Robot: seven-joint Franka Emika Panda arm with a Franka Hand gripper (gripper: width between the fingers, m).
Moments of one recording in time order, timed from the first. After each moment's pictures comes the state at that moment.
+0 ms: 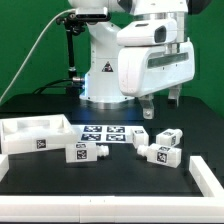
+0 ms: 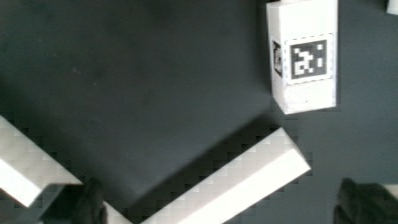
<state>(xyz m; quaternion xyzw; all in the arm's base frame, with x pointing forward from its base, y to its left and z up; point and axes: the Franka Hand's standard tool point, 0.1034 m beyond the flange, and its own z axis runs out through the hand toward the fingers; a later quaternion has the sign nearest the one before) 0.531 0.077 0.118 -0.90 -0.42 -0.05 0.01</state>
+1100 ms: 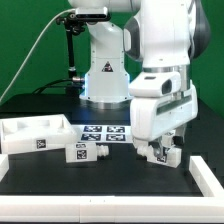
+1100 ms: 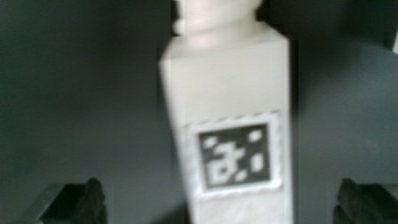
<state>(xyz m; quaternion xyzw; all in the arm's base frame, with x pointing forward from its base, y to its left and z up) 0.486 0.113 0.018 -0.90 -0.42 -0.07 0.02</state>
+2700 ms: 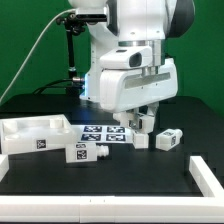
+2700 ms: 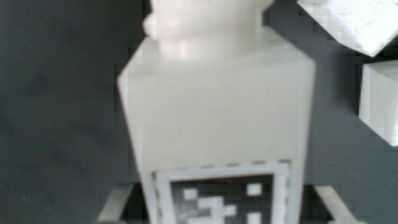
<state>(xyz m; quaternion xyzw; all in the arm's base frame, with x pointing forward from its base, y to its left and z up) 0.470 0.054 0.072 -0.92 -0.38 -0.05 0.01</state>
